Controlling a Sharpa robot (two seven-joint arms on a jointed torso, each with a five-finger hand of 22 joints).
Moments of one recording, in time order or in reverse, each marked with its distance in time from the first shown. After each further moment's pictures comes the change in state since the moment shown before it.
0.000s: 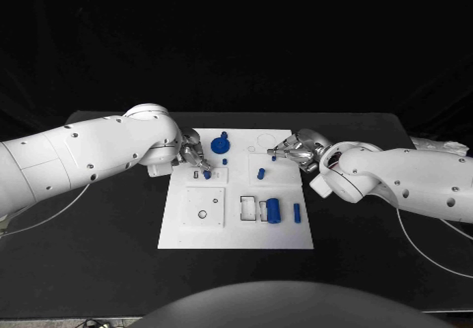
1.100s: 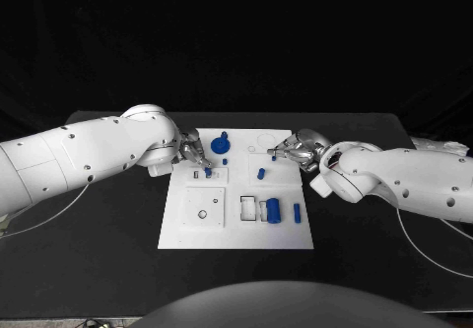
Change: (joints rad) left arm 0.000 -0.013 0.000 0.012 -0.002 -0.059 0.023; left_hand -0.036 -0.014 -0.015 0.010 0.011 0.000 0.000 -0.006 0.003 0.000 0.000 0.000 0.000 0.000 0.000 0.000 0.000 0.000 0.000 0.000 0.000 0.000; right arm 0.000 0.000 0.000 -0.002 0.000 0.000 0.001; right_hand 0.000 0.000 0.000 0.000 0.000 0.000 0.000 0.004 0.000 0.000 0.000 0.000 0.000 0.000 0.000 0.000 0.000 0.000 0.000 0.000 0.000 0.000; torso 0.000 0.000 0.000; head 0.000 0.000
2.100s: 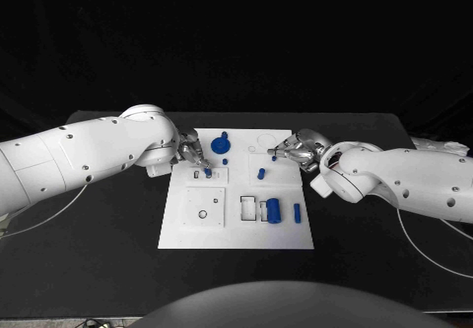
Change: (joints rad) left arm 0.000 -0.008 0.000 0.004 0.000 0.009 -0.002; left_hand -0.004 -0.004 -0.003 -0.003 0.004 0.000 0.000 0.000 0.000 0.000 0.000 0.000 0.000 0.000 0.000 0.000 0.001 0.000 0.000 0.000 0.000 0.000; right arm 0.000 0.000 0.000 -0.001 0.000 0.000 0.001; right_hand 0.000 0.000 0.000 0.000 0.000 0.000 0.000 0.000 0.000 0.000 0.000 0.000 0.000 0.000 0.000 0.000 0.001 0.000 0.000 0.000 0.000 0.001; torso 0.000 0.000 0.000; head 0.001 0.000
